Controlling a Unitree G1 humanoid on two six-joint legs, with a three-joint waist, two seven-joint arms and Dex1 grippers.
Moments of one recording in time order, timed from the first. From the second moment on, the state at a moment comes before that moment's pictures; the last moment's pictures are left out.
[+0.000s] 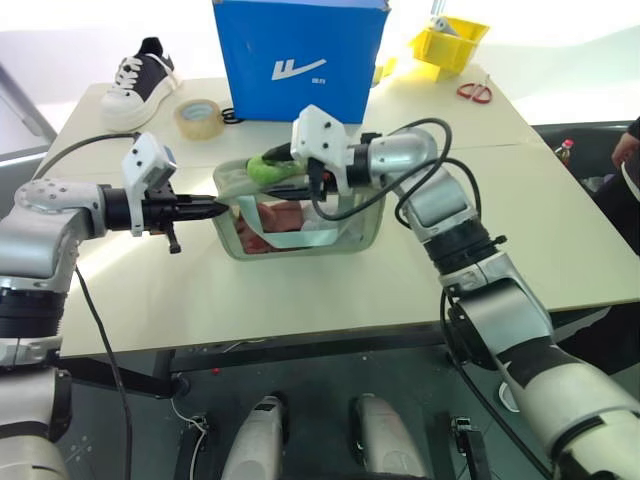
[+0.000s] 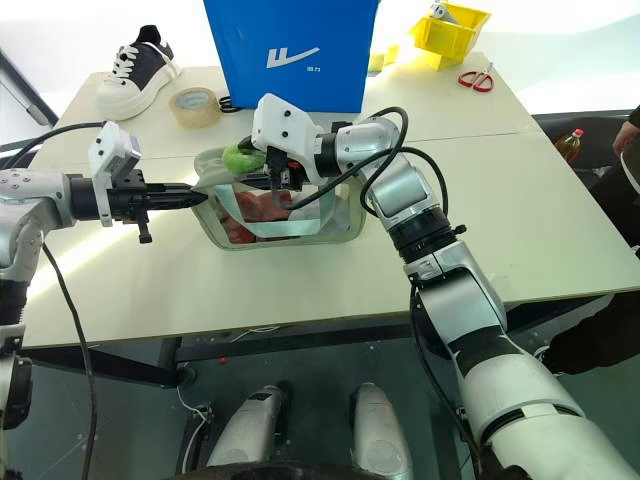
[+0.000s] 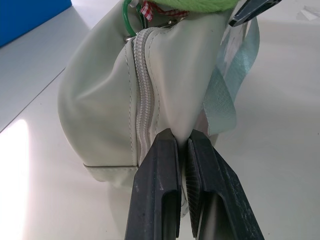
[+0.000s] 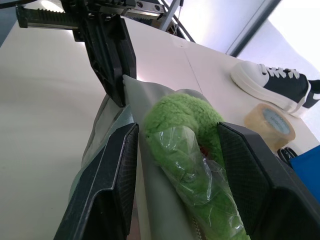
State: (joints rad) left arm -0.66 0.90 0.02 0.13 -0.41 0.54 -1.19; right arm -1.14 -0.26 0.29 0.48 0.06 0.09 1.07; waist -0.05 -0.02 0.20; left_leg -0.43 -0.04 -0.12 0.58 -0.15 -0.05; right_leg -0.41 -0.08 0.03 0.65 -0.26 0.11
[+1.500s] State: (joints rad) left arm -0.65 0.90 0.02 0.06 -0.42 0.60 -1.18; right arm -0.67 -0.48 0.11 0.29 0.02 0.33 0.77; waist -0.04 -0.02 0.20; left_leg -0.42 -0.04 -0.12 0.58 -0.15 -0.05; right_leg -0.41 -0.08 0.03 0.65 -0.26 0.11
